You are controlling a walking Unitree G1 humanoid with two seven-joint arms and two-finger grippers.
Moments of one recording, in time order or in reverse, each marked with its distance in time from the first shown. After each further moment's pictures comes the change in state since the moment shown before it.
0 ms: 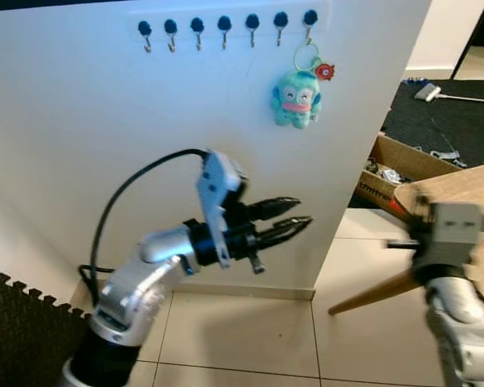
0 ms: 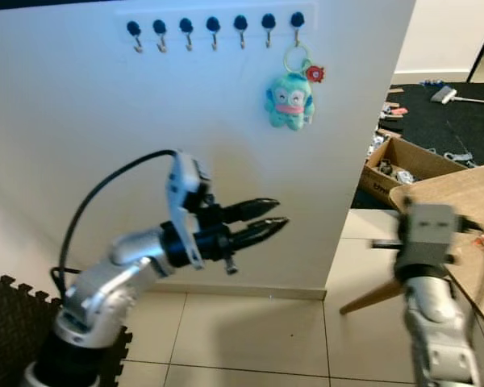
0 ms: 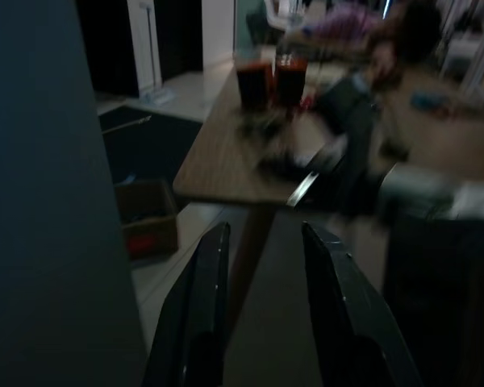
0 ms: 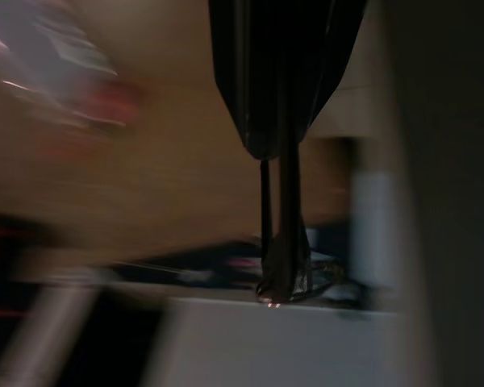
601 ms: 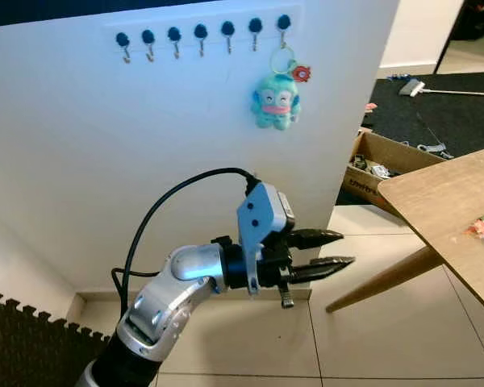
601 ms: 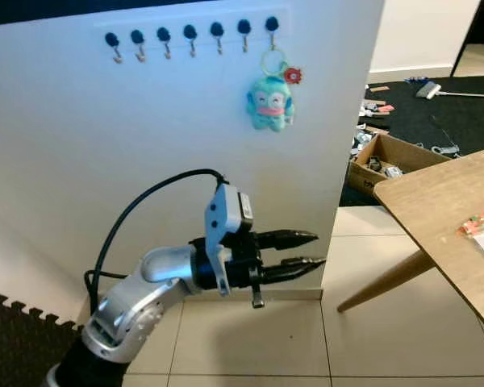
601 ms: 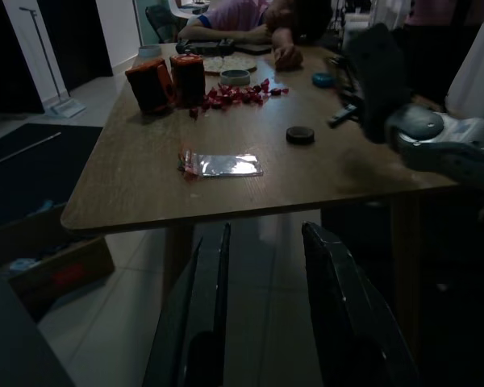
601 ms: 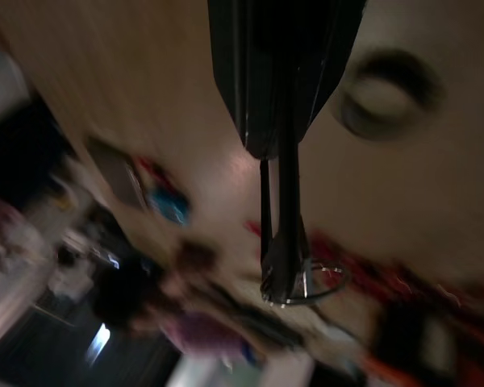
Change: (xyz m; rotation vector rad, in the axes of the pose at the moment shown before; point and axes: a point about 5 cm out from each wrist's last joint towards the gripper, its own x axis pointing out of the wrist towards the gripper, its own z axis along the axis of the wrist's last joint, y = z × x) left arm 0.013 -0.023 0.000 -0.006 -0.038 -0.202; right arm -0.048 -0.161 -0.037 -0.232 0.178 -0.679
